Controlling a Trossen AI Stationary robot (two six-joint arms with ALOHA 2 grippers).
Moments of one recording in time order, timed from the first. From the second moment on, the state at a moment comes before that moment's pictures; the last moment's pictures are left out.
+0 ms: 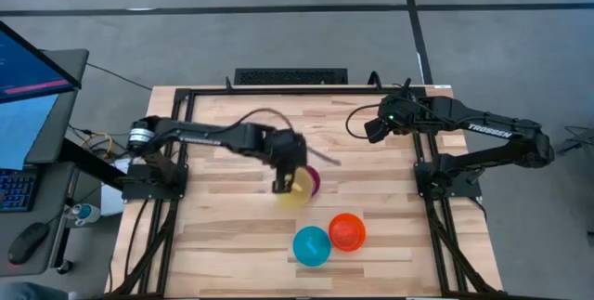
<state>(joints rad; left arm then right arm) -0.01 1.77 1.55 -0.85 -0.04 0.04 -0.28 1.06 1.05 -1.11 0.32 0.75</state>
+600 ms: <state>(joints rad) 0.08 2.04 1.70 -0.88 0.12 0.09 -0.29 1.03 1.05 -1.13 0.34 0.73</state>
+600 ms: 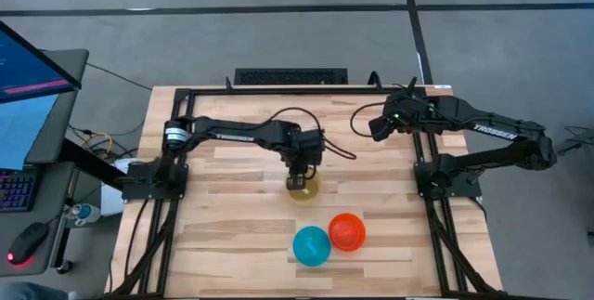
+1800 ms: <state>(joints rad) 0.06 2.06 1.83 -0.87 0.36 0.29 0.49 0.97 1.04 -0.88 0.09 1.04</state>
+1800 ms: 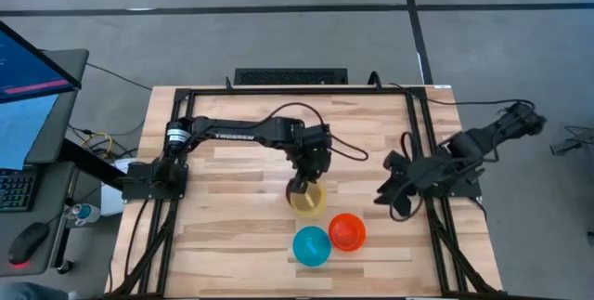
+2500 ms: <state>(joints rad) -0.08 1.93 1.70 -0.75 0.19 0.09 0.62 0.95 0.80 -0.67 0.24 1.34</state>
